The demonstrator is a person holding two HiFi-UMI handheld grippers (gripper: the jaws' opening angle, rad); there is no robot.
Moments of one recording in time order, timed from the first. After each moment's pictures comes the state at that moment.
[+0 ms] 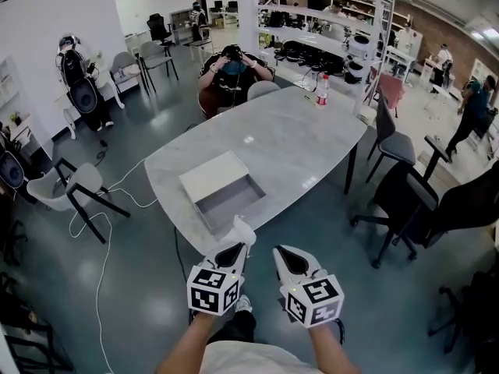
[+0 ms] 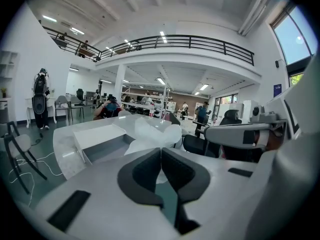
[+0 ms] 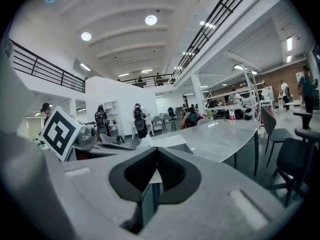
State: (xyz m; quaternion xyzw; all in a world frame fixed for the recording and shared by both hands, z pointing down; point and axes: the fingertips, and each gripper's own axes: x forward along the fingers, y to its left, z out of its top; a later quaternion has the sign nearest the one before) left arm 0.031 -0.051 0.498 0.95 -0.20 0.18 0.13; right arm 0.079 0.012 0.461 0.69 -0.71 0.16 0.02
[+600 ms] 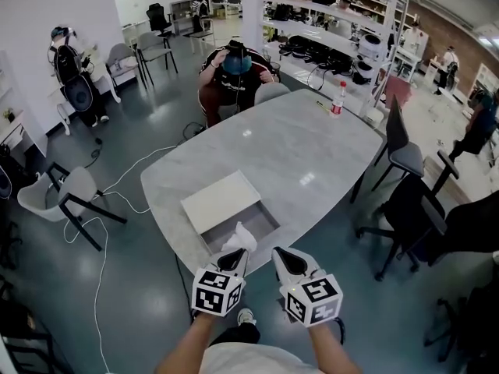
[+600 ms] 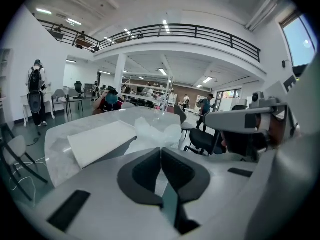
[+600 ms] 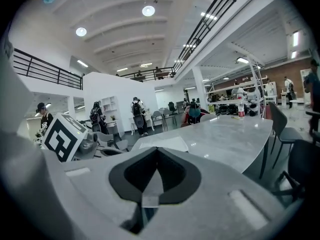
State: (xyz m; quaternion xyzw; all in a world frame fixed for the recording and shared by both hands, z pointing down) left arm 0.068 -0.181 0.533 0.94 -0.20 0.23 0.14; right arm 0.117 -0.130 0.473 0.67 -0.72 0.19 0.04
